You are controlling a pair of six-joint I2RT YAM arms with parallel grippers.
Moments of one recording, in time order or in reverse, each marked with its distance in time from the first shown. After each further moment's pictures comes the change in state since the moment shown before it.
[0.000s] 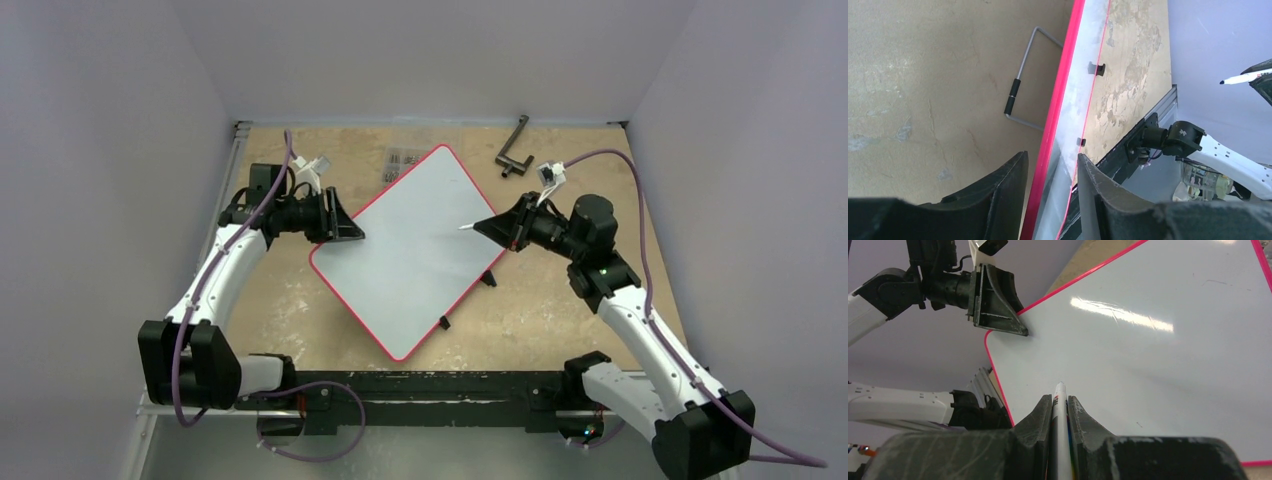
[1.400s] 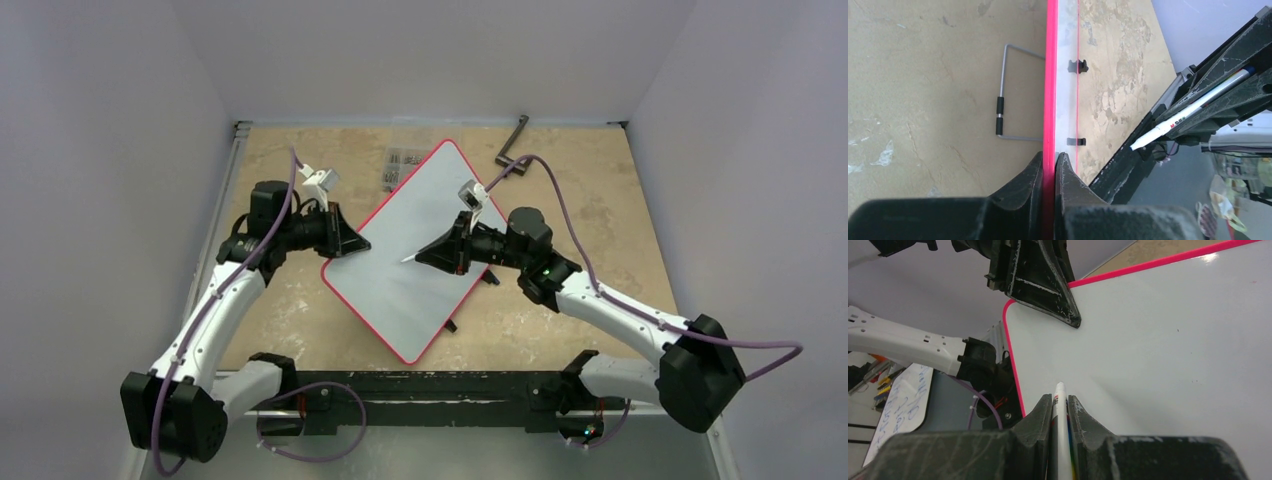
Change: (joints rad) left arm -0.104 -0.201 -0.124 0.121 -0.059 0.024; right arm 0.378 0.246 -0.033 0.333 0.026 -0.127
